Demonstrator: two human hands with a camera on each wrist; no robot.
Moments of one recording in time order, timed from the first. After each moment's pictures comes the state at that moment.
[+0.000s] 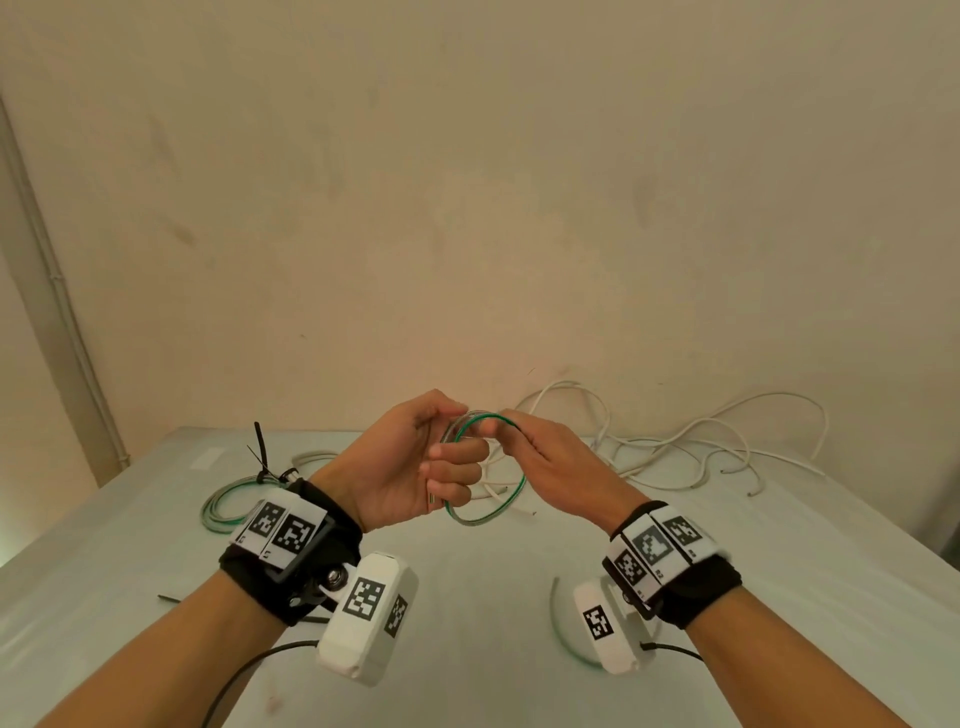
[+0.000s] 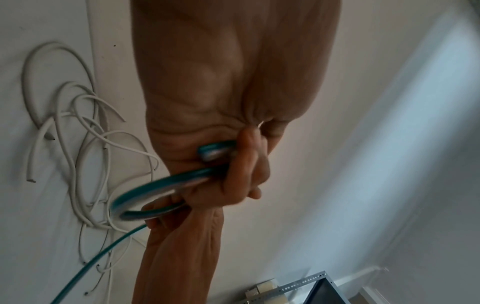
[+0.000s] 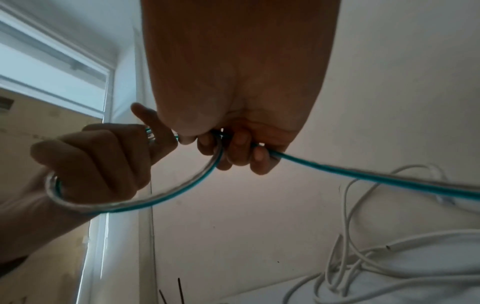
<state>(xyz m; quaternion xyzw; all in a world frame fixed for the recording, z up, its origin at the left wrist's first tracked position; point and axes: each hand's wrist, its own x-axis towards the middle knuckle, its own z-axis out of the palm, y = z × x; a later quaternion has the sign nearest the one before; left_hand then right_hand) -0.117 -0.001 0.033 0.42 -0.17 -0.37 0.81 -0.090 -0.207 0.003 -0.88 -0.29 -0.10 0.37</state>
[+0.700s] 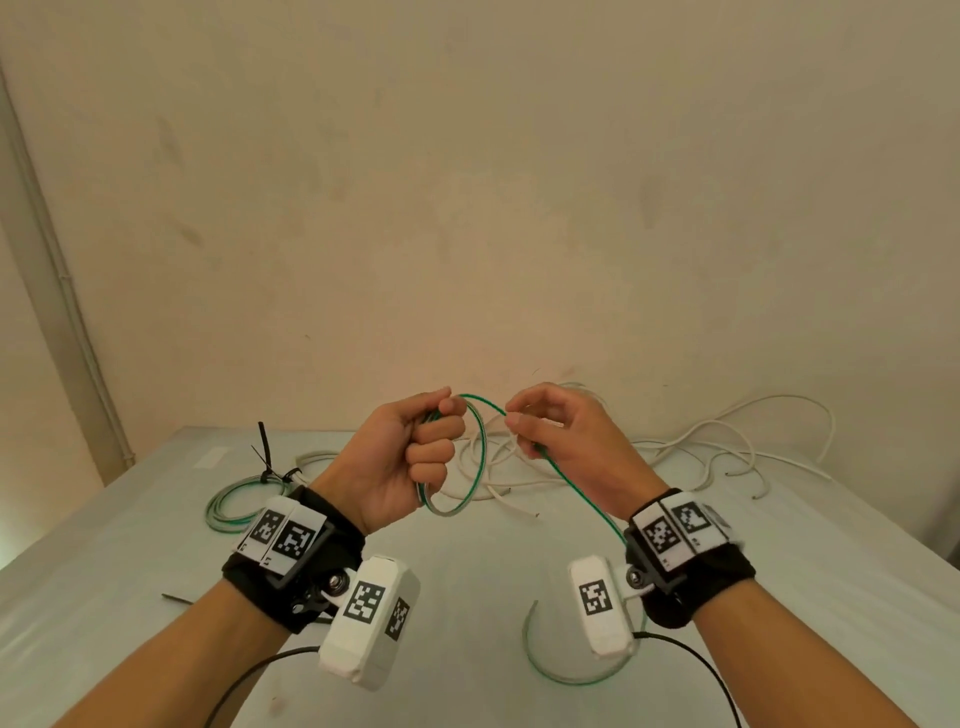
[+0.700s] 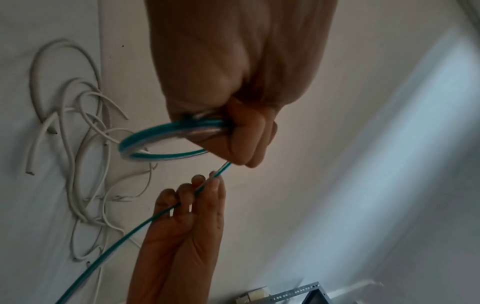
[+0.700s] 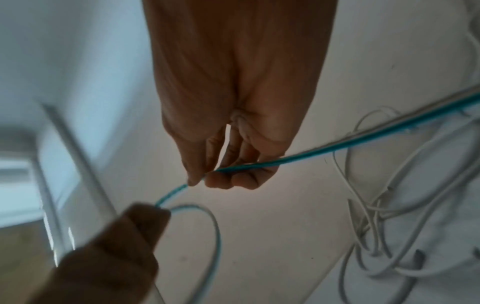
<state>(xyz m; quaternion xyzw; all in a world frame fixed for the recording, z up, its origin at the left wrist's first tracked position) -0.111 0.010 0.027 0.33 -0.12 -0.32 0.88 -0.079 -0.218 0.009 -0.72 -0.24 -0.06 0.65</state>
